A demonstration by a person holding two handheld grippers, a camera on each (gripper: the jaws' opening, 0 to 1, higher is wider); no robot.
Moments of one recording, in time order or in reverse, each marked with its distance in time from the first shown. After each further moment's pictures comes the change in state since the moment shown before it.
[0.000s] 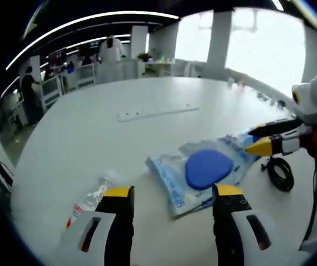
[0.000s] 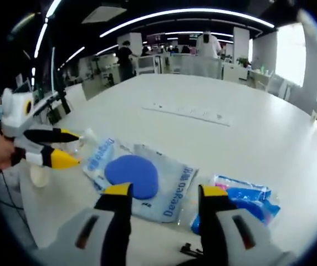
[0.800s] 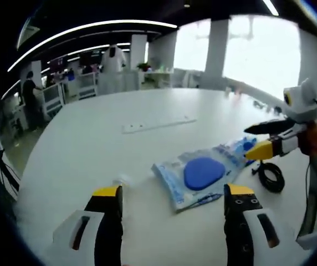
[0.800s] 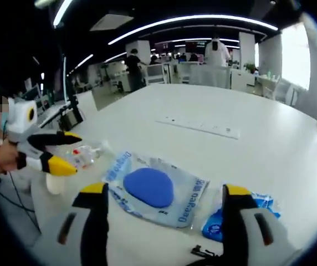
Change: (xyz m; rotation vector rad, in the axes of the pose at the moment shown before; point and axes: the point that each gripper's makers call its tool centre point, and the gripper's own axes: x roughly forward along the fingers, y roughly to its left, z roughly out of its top) left arm -0.045 0.004 0.016 0.007 -0.078 -0.005; right arm -0.021 0.023 0.026 0.000 -0.067 0.074
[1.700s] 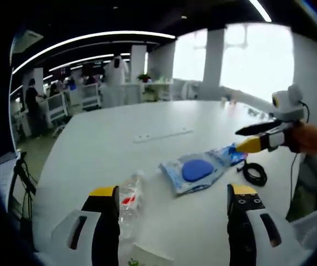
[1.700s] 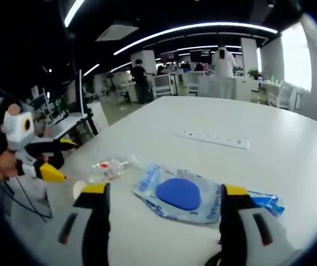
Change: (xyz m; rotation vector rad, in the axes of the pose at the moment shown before) left arm -0.103 0.005 0.007 0.020 -0.074 0.000; right arm -0.041 0.066 0.026 0.016 -0.077 0.053
